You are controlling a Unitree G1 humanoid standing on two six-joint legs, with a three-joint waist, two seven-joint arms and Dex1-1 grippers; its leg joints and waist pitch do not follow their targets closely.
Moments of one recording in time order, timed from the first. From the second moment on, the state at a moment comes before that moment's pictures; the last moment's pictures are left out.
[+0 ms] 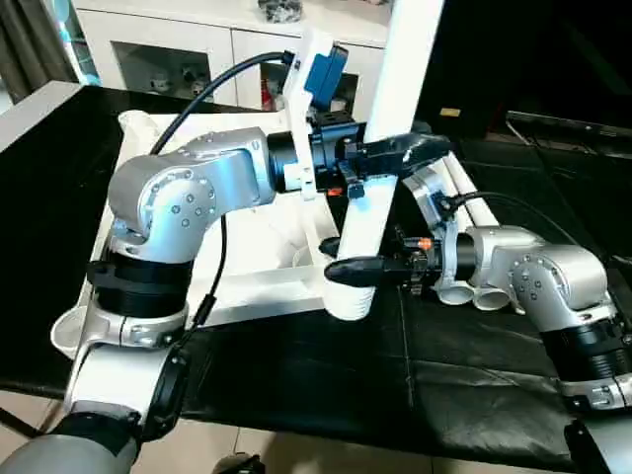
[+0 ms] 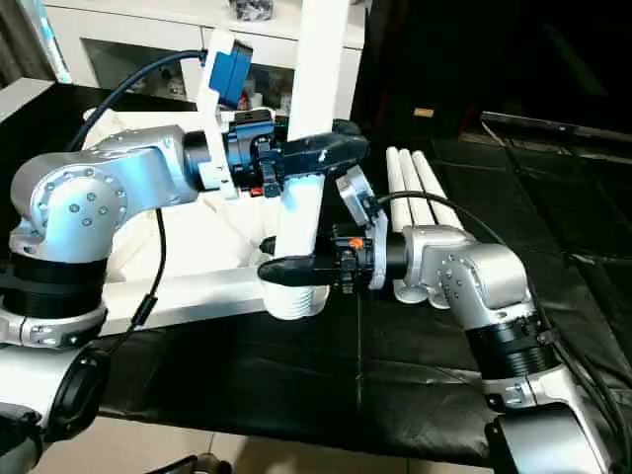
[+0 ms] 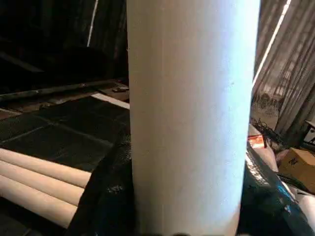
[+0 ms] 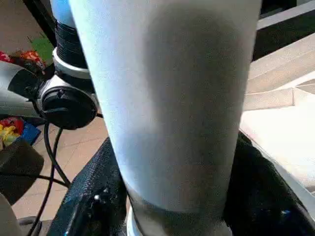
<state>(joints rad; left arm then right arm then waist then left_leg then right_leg) -0.92 0.24 -0.03 -0.02 -0.77 0.98 -0.71 -0.62 -0.43 0.16 0.12 0.66 0.78 1.24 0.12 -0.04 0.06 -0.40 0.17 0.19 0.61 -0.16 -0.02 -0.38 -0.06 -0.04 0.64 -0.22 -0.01</state>
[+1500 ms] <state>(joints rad) -0.95 -0.02 0.33 0.04 -1.07 0.93 -0.43 -0.54 -0.27 0.04 0.12 0.69 0.69 1.07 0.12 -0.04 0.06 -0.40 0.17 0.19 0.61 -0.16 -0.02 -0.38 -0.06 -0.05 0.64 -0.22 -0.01</state>
